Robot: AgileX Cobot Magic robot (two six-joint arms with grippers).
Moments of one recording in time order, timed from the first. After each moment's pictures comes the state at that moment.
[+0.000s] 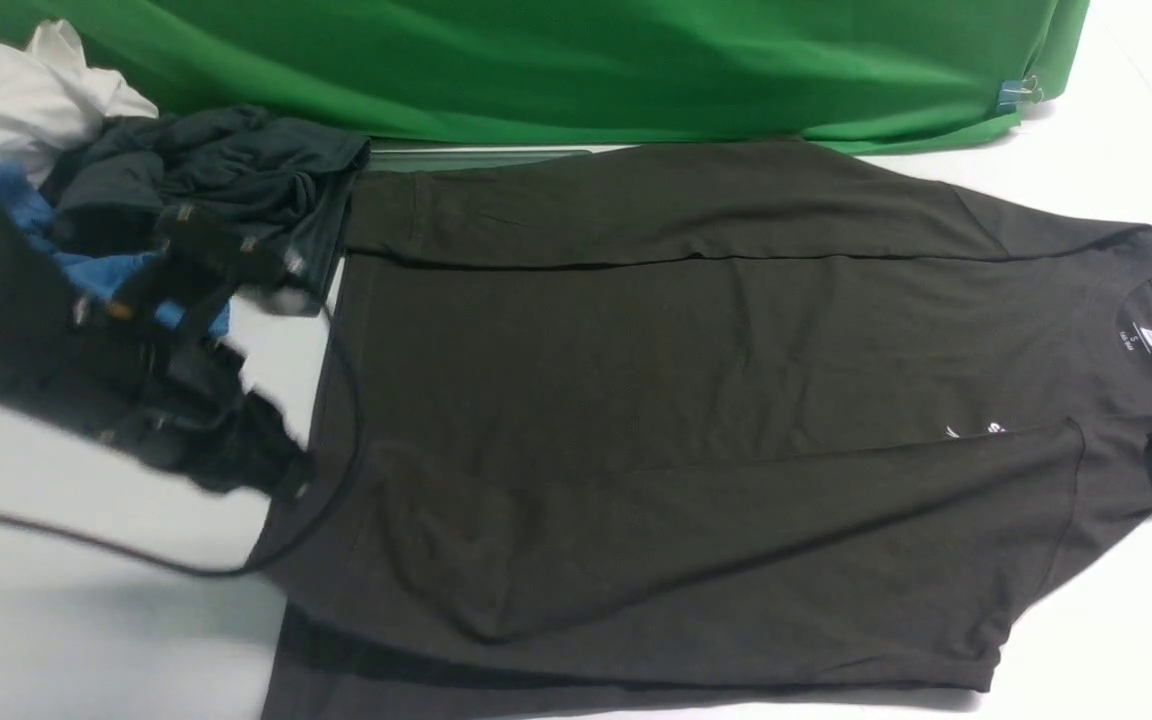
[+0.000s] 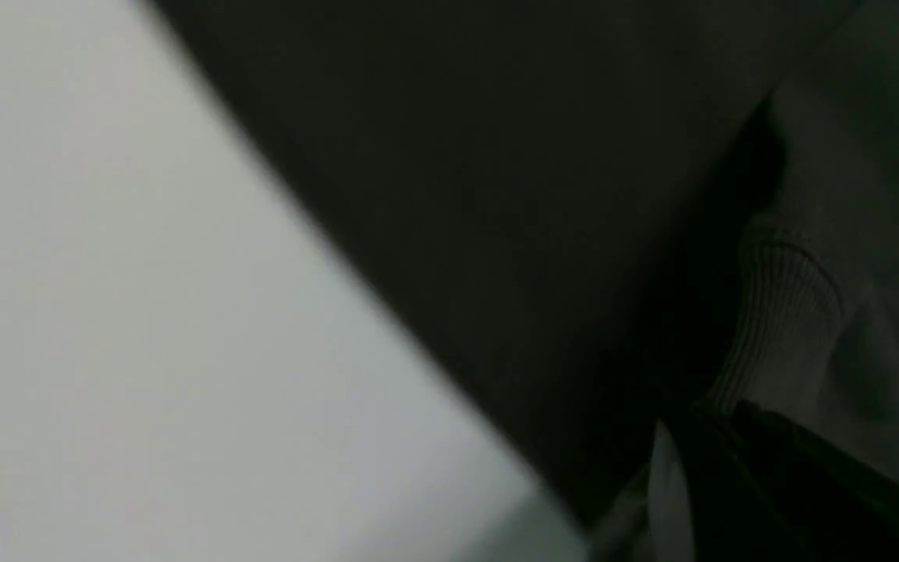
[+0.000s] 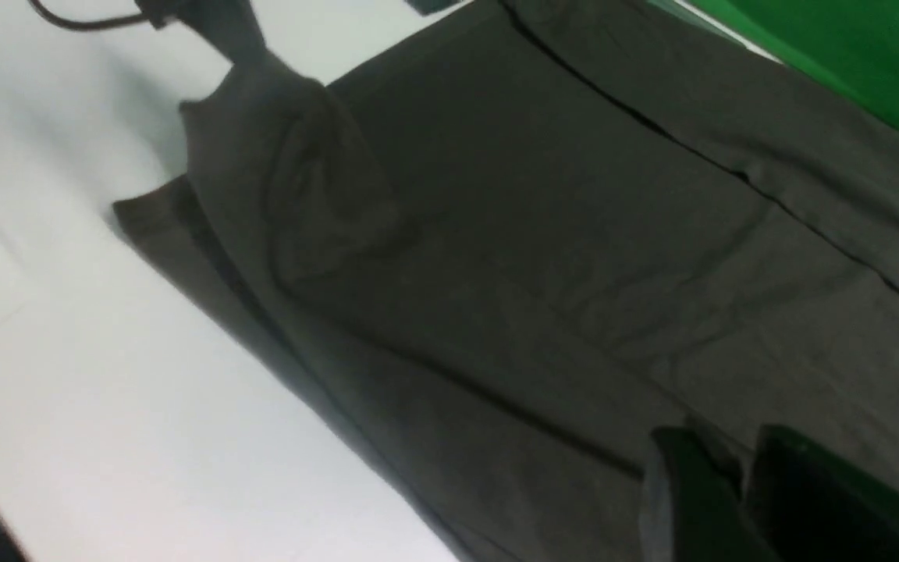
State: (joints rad) right arm 0.86 0.70 -0.88 -0.27 0.91 0.20; left arm -0.10 1.44 -0.93 -0.35 0.77 0.73
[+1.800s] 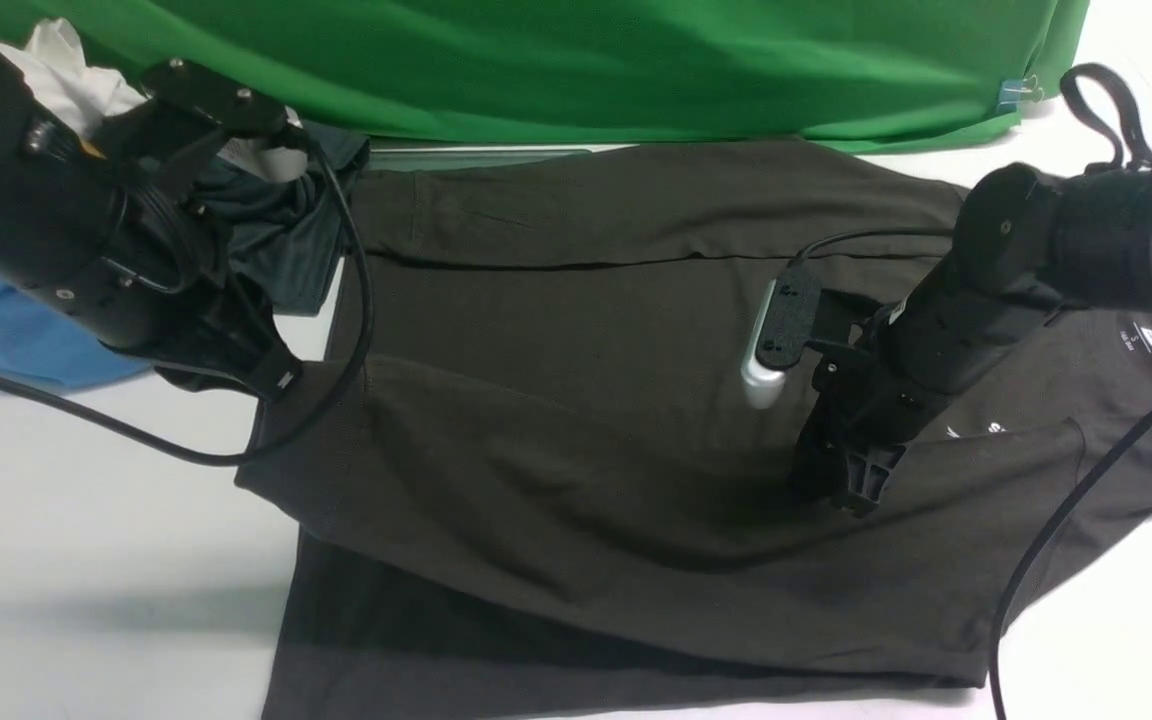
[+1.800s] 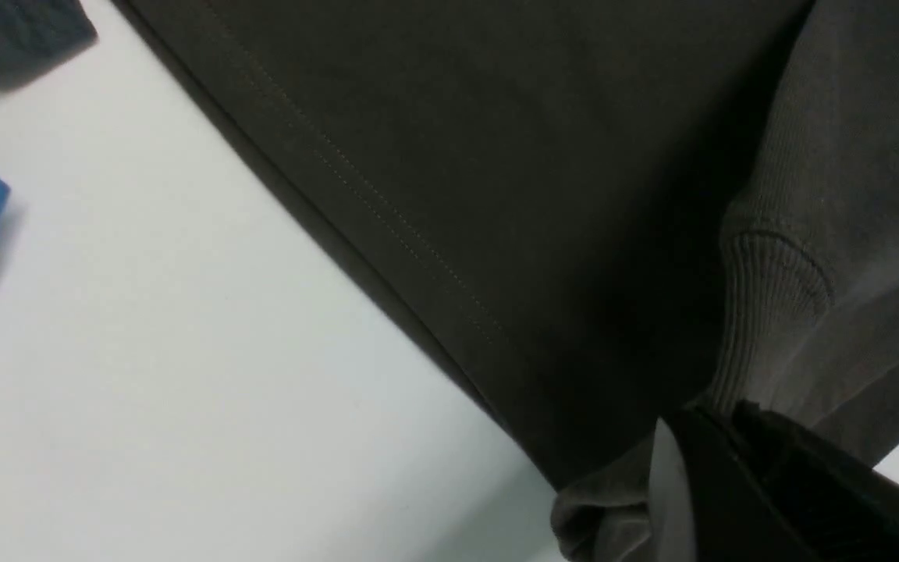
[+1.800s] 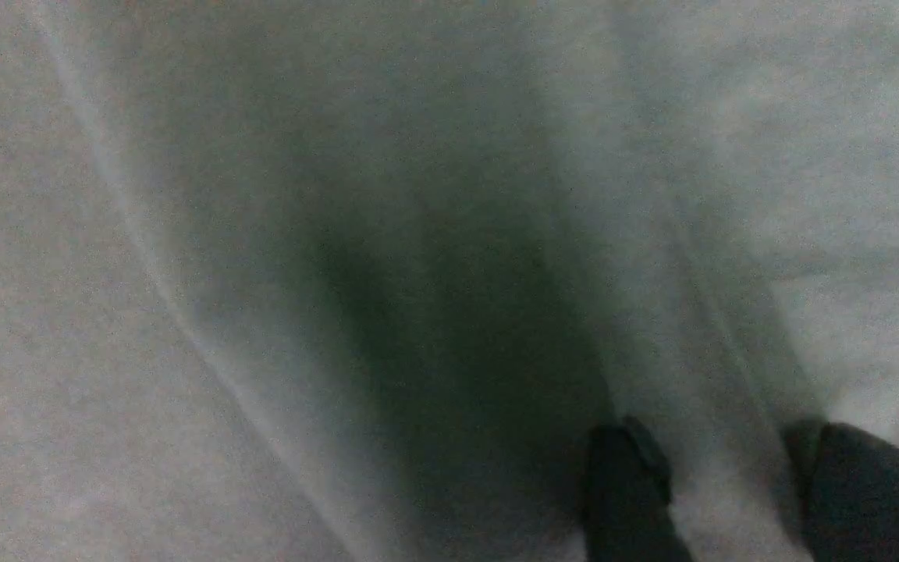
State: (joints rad) right arm 0.30 1.97 -1.24 0.40 0.77 -1.12; left arm -0.12 1.43 -1.19 -0.24 1.07 0.60
